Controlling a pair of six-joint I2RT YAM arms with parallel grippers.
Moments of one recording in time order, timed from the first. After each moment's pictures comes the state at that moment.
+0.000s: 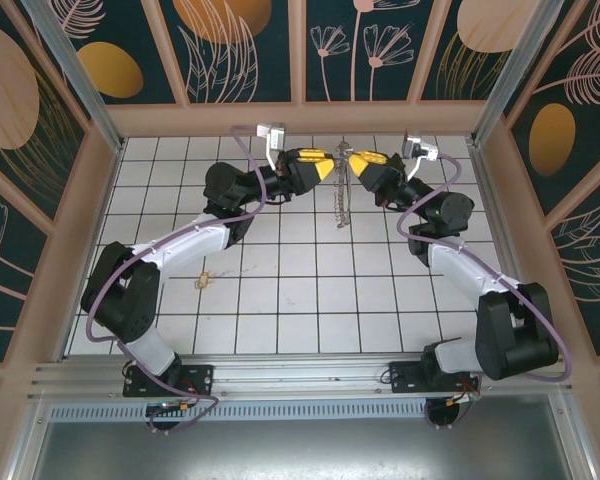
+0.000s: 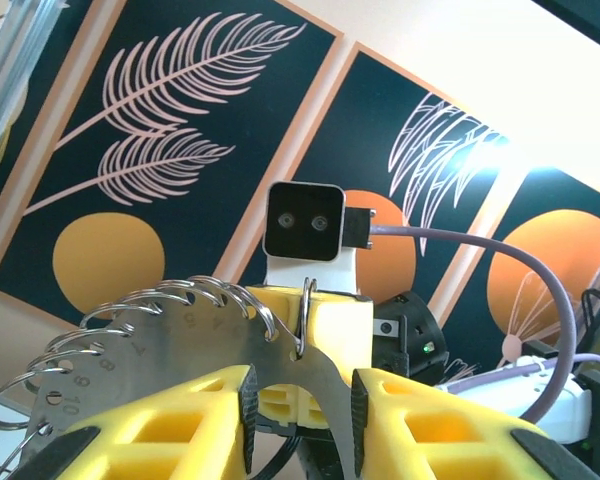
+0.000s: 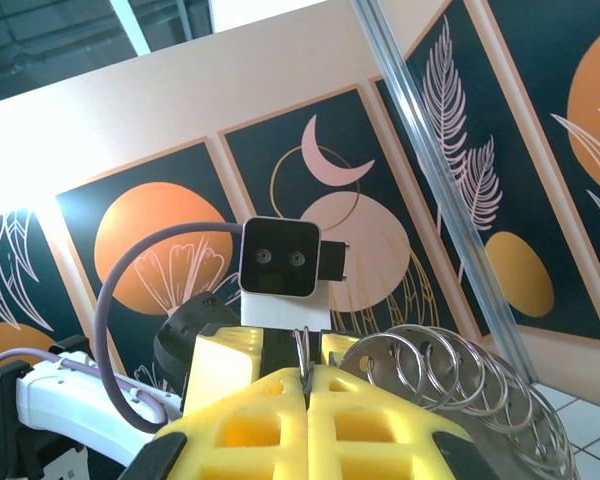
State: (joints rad) left arm -0.60 1.68 1.15 1.09 0.80 -0.95; right arm 0.27 1.36 0.79 1.32 -0.86 1.00
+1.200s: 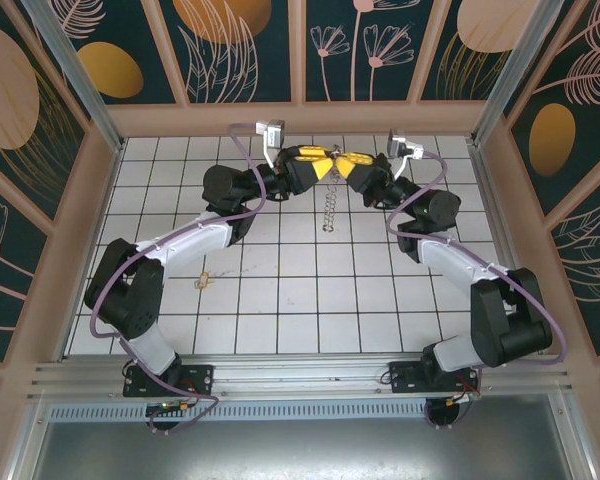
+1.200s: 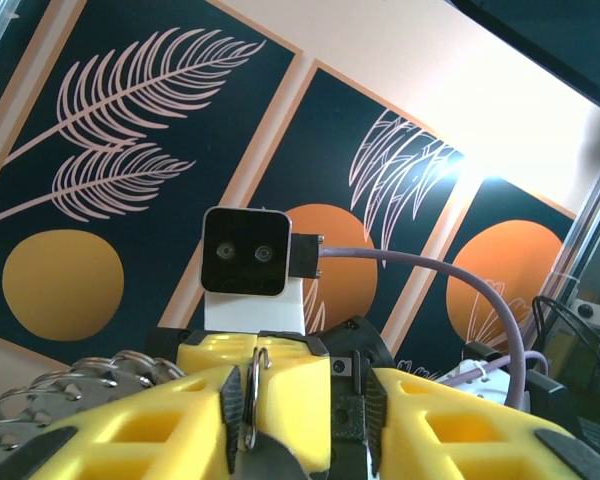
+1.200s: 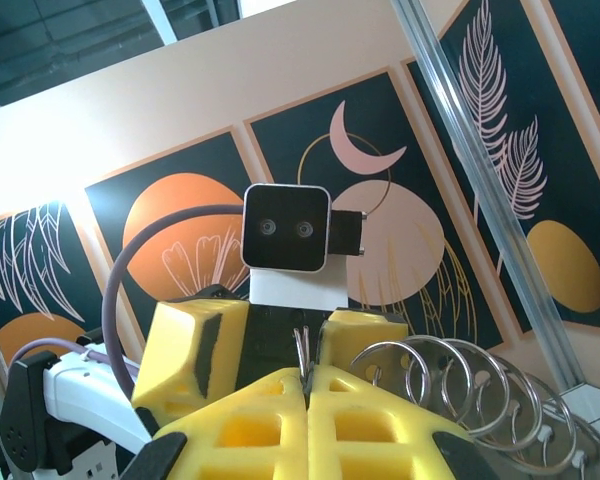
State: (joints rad) left arm -0.60 1.70 1.17 1.20 0.83 -1.04; right arm 0.34 1.43 0.82 1.38 -0.86 1.02
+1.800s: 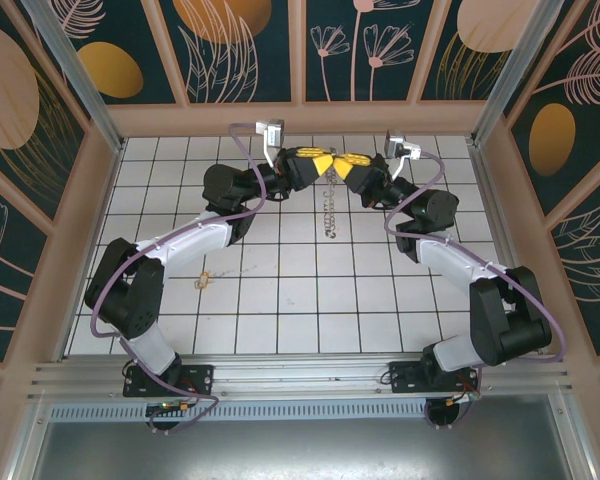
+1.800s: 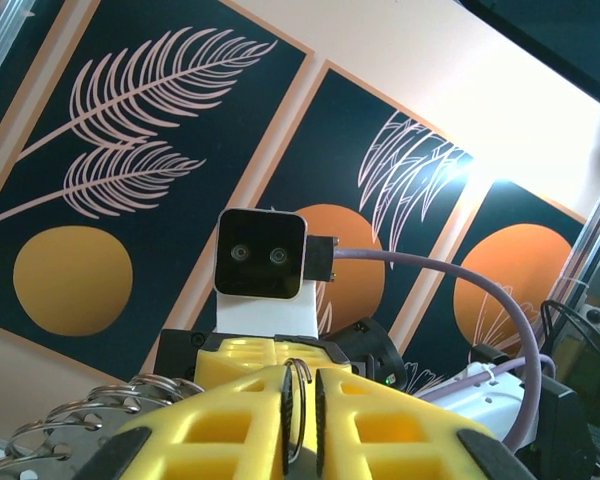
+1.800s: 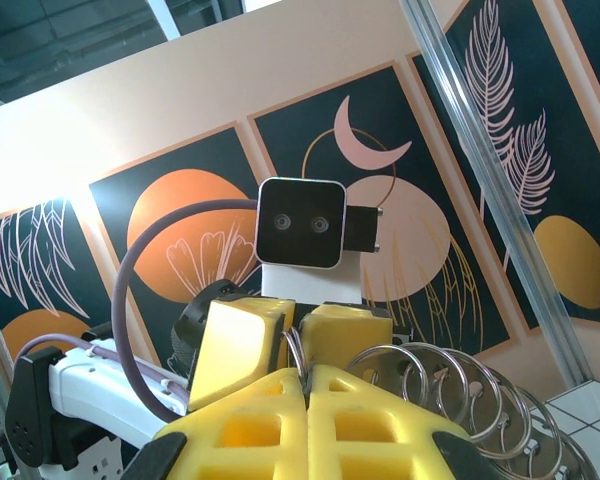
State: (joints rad) left arm -0.60 1.71 1.17 1.18 0.82 -1.04; right arm 0.34 1.44 0.82 1.38 -0.86 1.02
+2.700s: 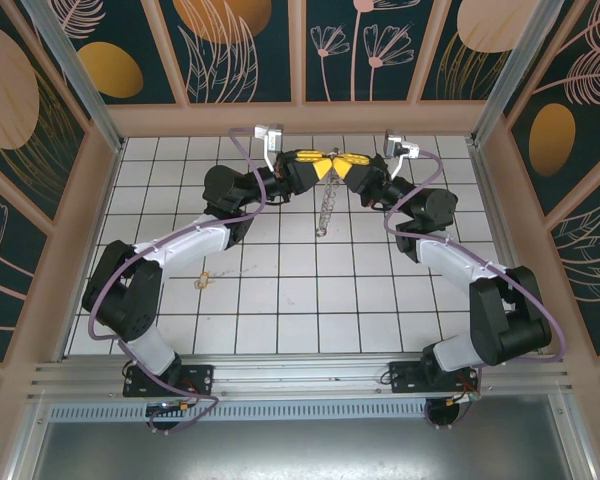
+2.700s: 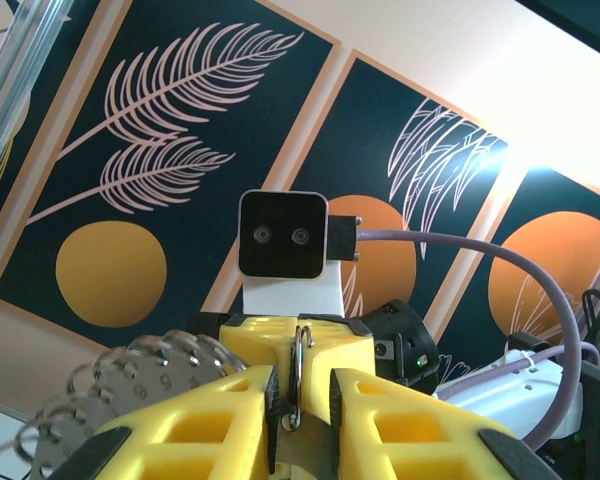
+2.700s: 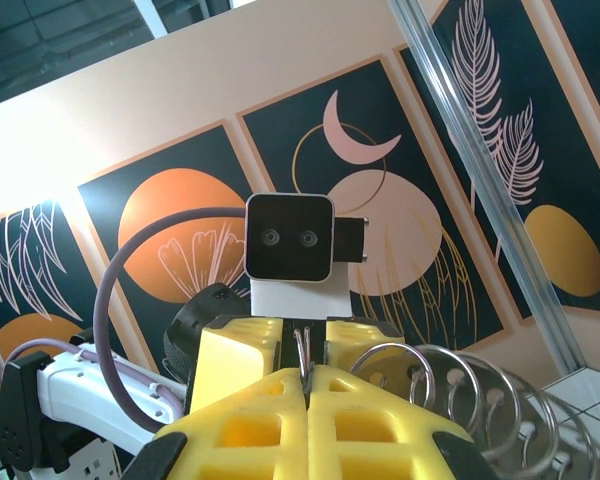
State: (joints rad) left arm -0.60 1.68 1.13 1.13 0.80 -0.94; right arm 0.34 1.44 0.82 1.35 -0.86 1.02
